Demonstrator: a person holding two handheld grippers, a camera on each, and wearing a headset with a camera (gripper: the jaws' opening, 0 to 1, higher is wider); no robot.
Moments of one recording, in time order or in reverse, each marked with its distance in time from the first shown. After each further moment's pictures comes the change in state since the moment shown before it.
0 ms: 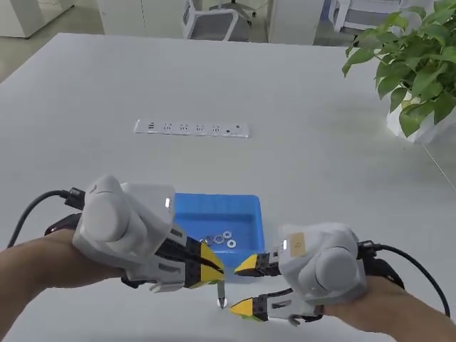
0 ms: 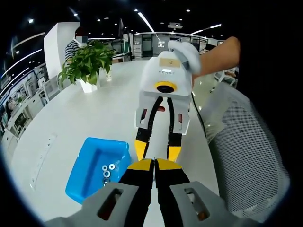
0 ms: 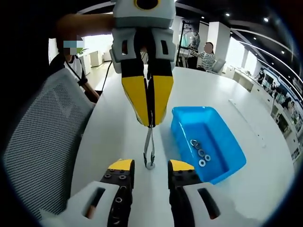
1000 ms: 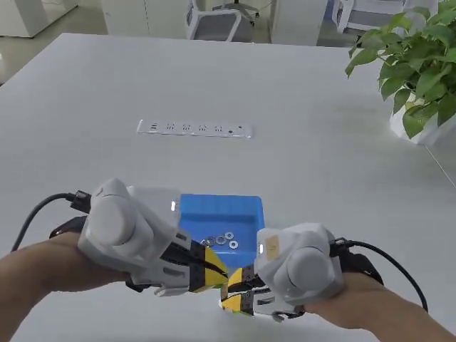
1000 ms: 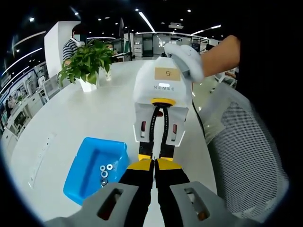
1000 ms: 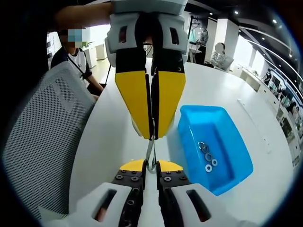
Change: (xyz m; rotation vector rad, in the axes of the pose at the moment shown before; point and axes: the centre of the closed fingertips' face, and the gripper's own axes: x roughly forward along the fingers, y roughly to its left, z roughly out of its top) left arm 0.002 -0.005 0.002 -0.010 0.001 -0.003; right arm 0.015 0.006 -0.001 -0.035 0.063 0.047
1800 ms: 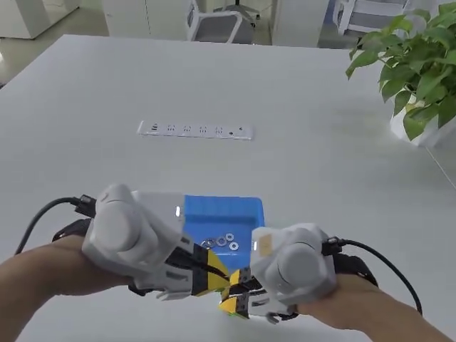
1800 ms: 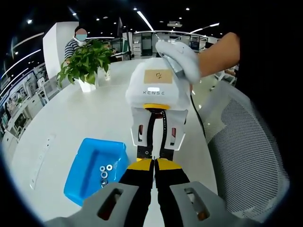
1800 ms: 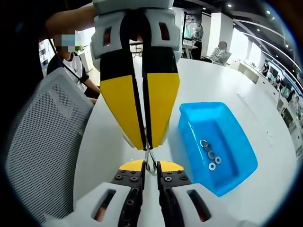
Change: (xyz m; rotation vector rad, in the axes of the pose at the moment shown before) left arm 0.003 -0.001 -0.001 0.016 0.013 0.002; right arm 0.006 0.000 0.001 0.067 0.010 0.006
